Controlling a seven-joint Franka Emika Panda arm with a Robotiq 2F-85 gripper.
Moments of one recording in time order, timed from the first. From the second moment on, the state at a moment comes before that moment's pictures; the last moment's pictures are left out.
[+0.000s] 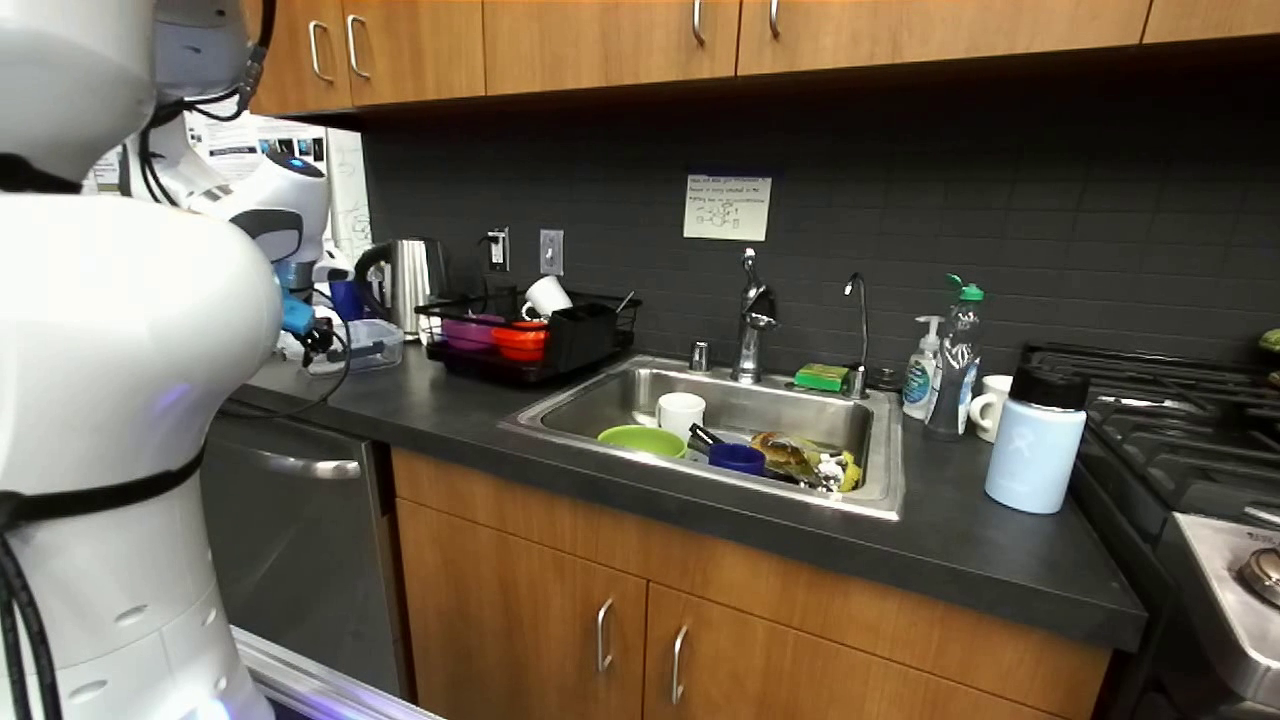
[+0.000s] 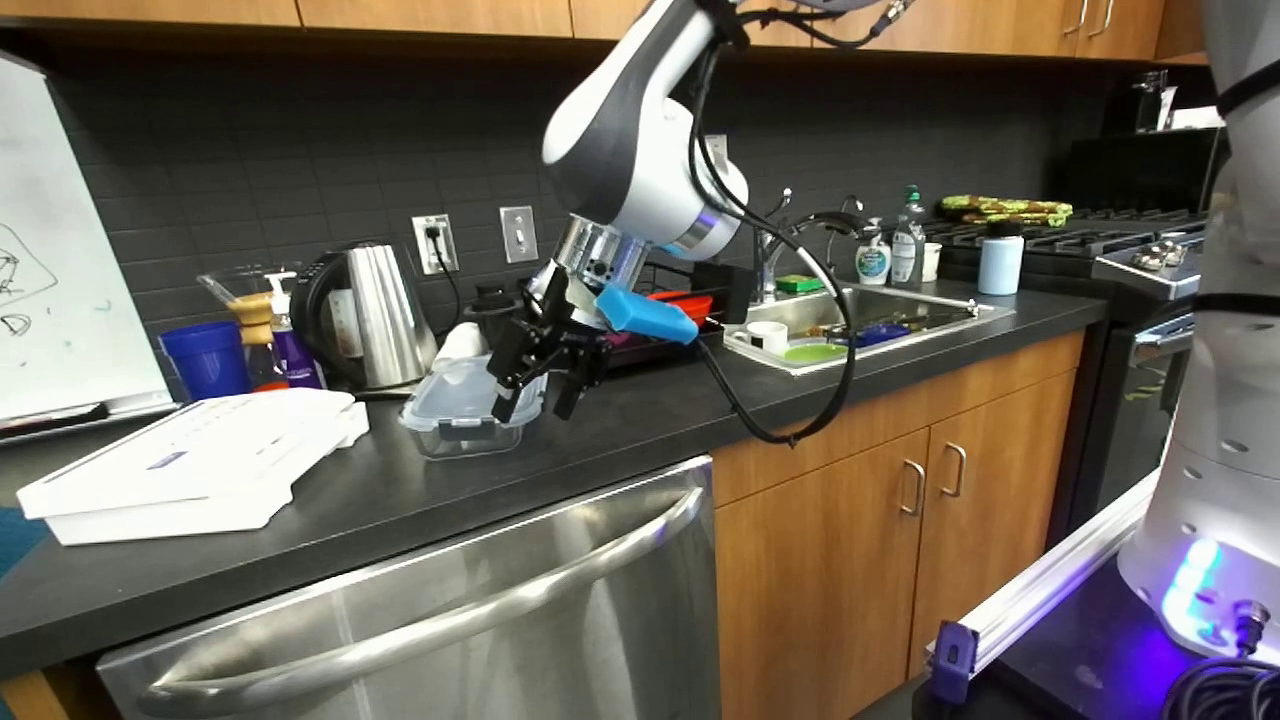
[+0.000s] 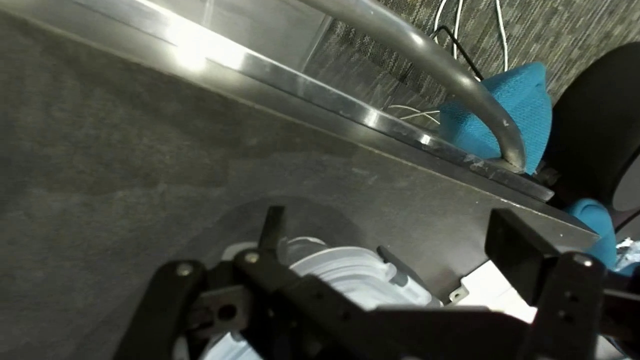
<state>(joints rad) 0.37 0.25 0.42 -2.26 0.71 2.91 -0.32</state>
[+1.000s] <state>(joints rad) 0.37 0.32 0.39 -2.20 0.28 2.93 0.01</state>
